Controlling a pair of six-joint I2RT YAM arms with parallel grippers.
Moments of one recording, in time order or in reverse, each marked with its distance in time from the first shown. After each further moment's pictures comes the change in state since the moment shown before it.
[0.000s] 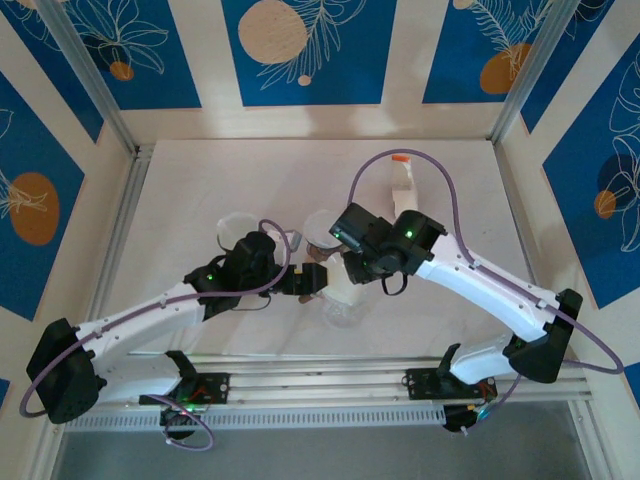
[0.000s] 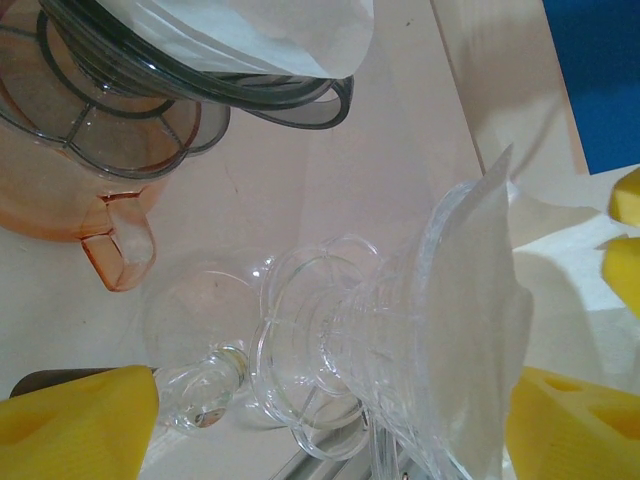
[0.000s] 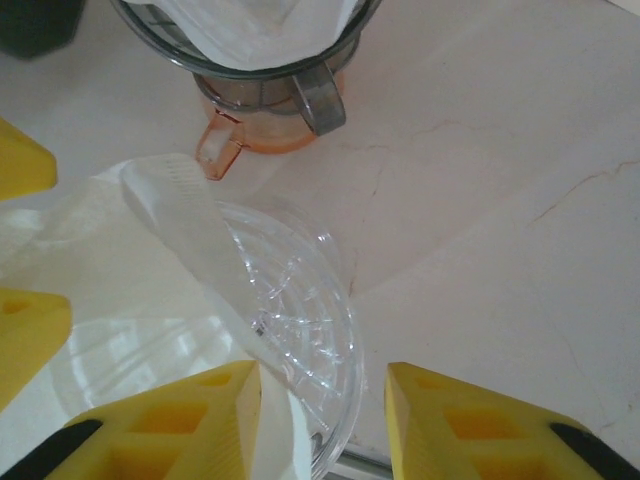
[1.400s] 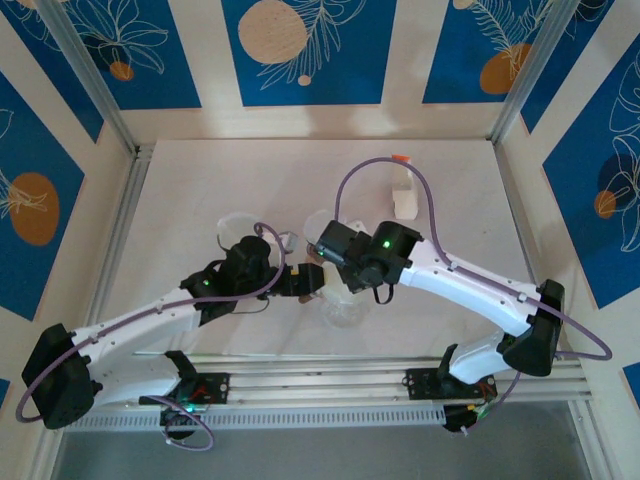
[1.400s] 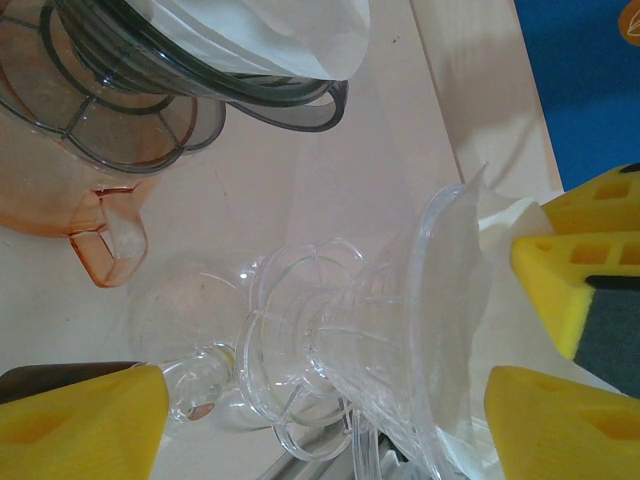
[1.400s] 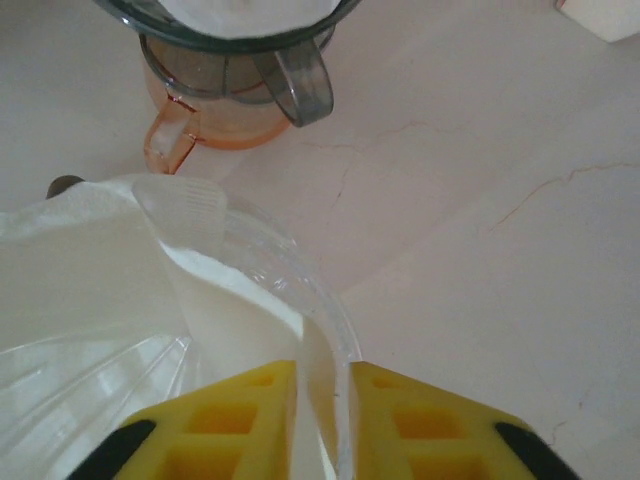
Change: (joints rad) left arm 0.000 -0.041 -0.053 0.063 0.000 -0.057; right arm 0.090 0.050 -0.034 -0.001 0.141 0.041
